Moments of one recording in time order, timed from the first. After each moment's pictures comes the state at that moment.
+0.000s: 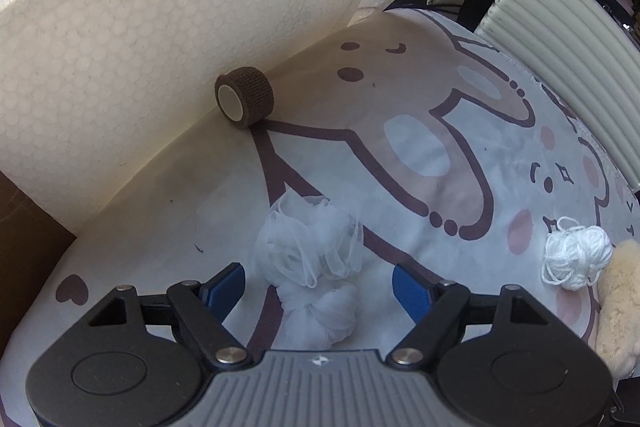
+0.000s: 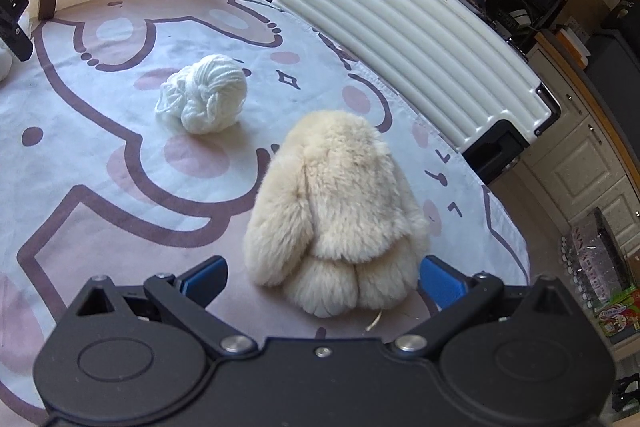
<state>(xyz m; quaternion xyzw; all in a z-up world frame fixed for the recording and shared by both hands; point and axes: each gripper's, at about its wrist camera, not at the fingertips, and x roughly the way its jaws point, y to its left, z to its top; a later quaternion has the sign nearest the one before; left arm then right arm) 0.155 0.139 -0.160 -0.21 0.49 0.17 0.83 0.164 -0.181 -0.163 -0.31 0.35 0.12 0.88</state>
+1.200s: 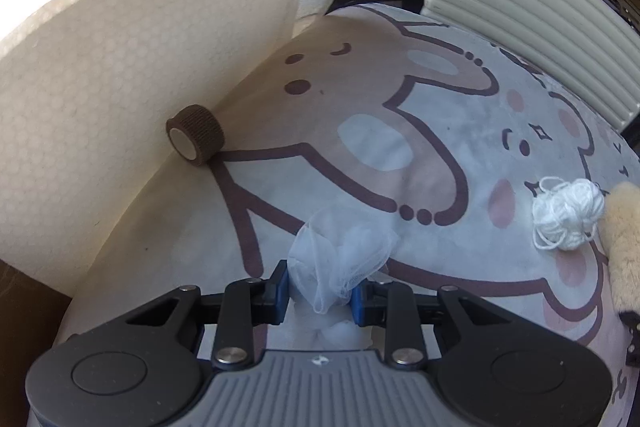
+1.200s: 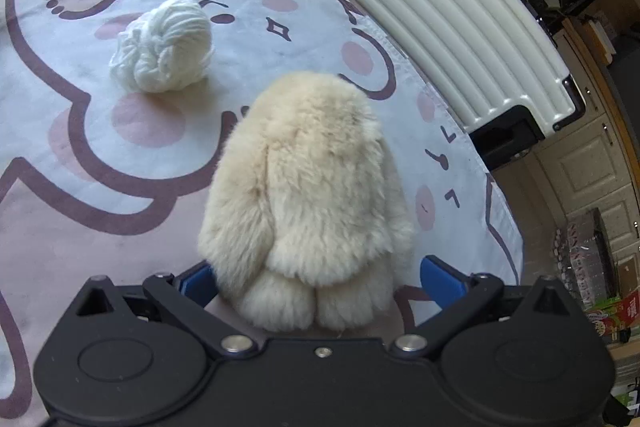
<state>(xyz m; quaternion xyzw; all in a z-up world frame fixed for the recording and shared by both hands) 0.168 0.113 -0.154 -0.11 0.49 0.11 0.86 0.213 -0.190 -0.174 -0.36 0.42 0.11 0.83</state>
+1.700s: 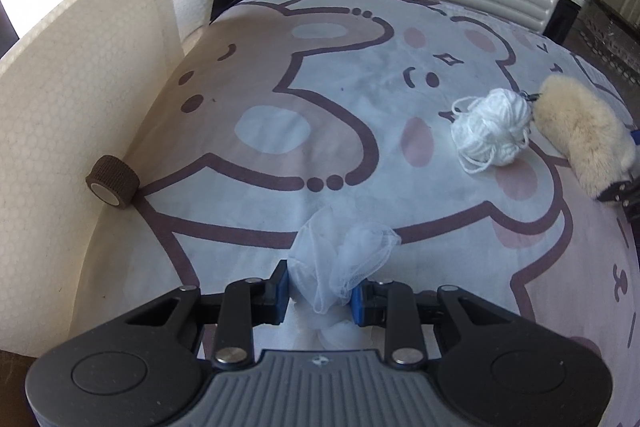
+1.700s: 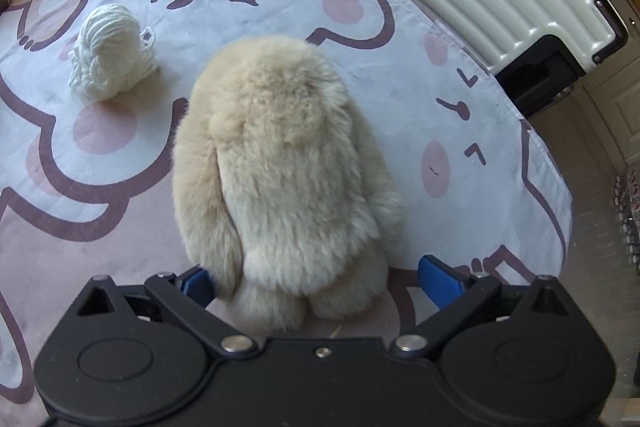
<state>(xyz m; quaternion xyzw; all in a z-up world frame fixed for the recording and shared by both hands) 0.170 0.072 -0.152 0.01 0.51 -0.01 0.86 0.263 -0.229 -0.171 -0.28 0.51 0.16 0.80</state>
